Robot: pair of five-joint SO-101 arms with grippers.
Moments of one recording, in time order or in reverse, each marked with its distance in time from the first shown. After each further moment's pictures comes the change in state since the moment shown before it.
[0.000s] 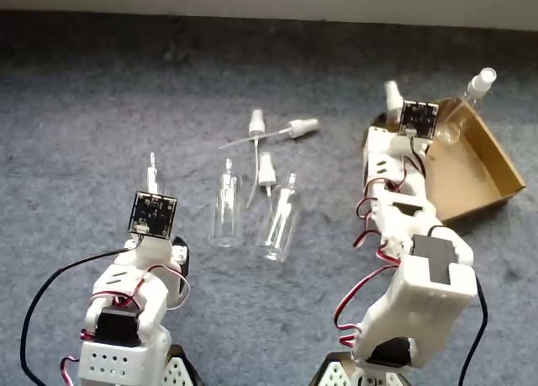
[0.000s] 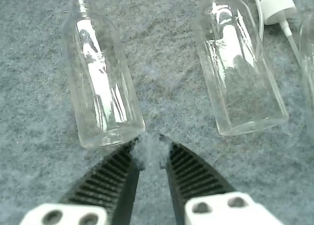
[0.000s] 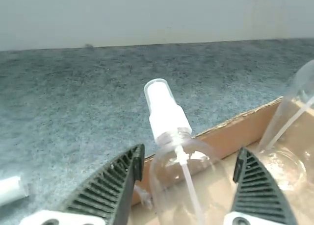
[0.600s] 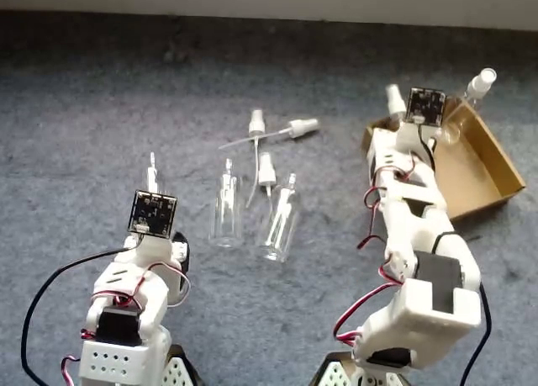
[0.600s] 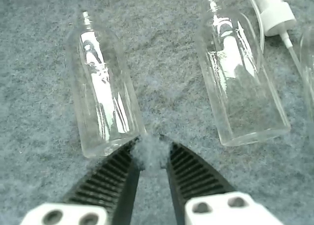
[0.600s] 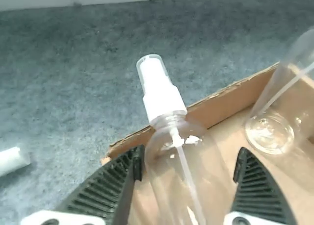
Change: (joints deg) left arm 0.0 0.0 1.6 -3.3 0.0; right arm 0.7 -10.1 -3.4 27.2 0.0
